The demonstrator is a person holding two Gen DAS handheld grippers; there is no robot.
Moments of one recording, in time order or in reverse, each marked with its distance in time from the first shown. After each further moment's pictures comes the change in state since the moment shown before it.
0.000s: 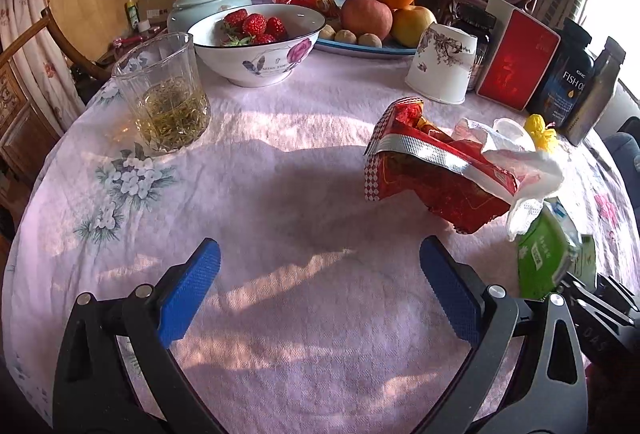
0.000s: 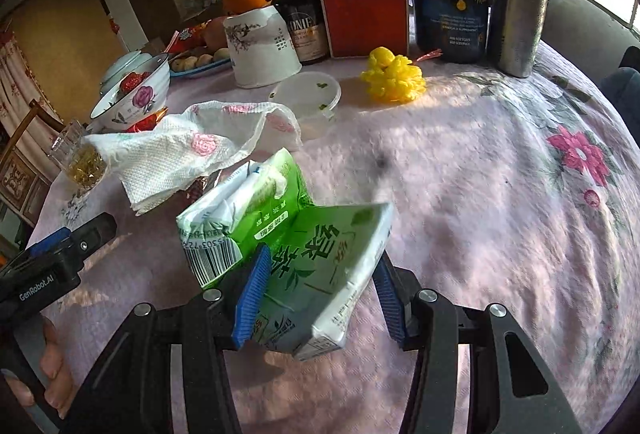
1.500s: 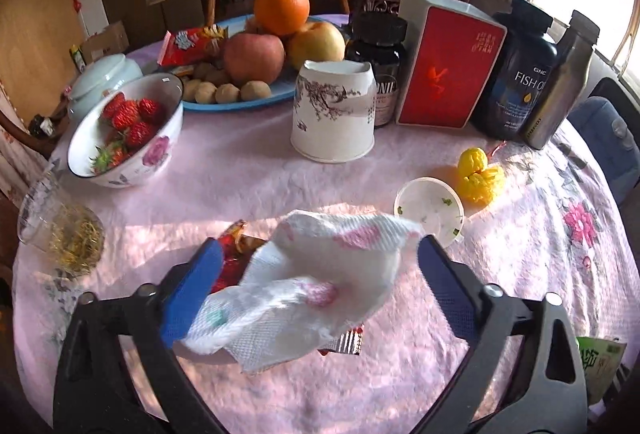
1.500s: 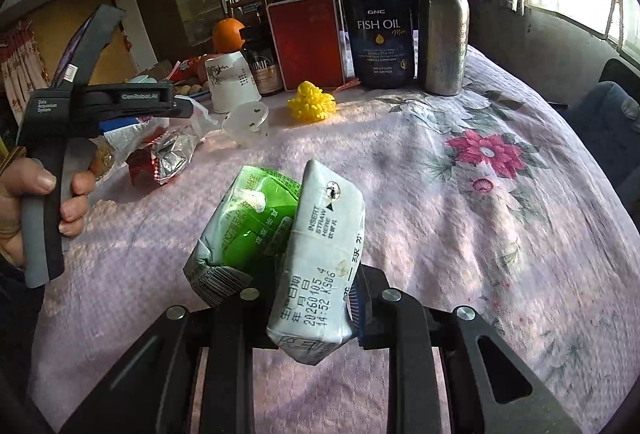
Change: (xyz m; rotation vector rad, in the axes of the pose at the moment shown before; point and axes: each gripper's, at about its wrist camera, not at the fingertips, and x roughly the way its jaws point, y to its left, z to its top) left arm 0.031 -0.101 0.076 0.182 0.024 -0.088; right arm -0.077 -0.083 -0.040 -0.043 -0.127 0.023
